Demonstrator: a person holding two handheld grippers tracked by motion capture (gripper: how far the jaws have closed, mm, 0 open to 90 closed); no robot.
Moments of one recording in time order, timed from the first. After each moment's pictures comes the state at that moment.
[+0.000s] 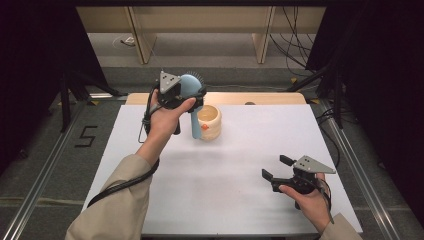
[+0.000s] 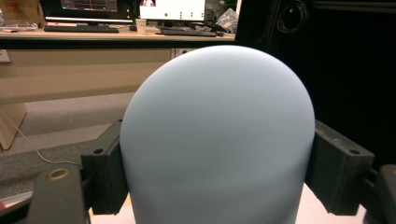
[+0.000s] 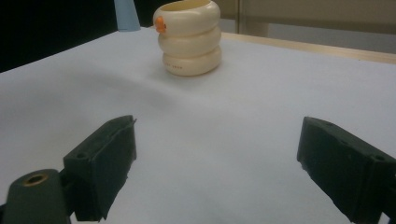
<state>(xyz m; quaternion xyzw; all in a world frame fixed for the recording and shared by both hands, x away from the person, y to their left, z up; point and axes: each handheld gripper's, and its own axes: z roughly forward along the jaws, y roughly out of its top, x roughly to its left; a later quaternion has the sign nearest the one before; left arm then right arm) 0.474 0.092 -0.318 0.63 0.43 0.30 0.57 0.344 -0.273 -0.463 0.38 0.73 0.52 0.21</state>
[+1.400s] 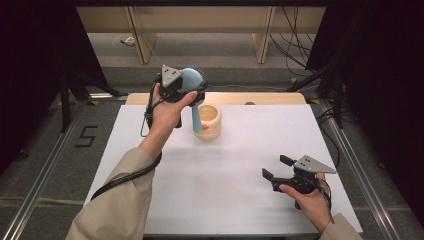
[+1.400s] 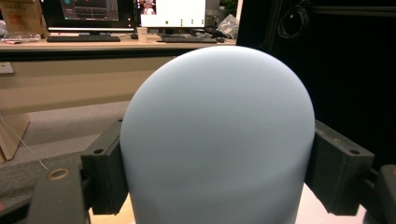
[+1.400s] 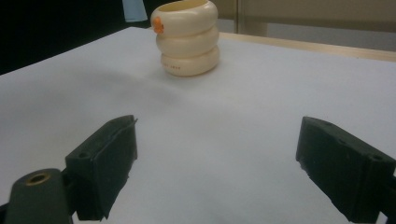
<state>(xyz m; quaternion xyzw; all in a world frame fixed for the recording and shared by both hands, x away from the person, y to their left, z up) 0.487 0.089 -0.310 0.62 0.43 0.31 0.58 0.345 -0.275 -0.464 0.39 0.73 0.52 0.21</state>
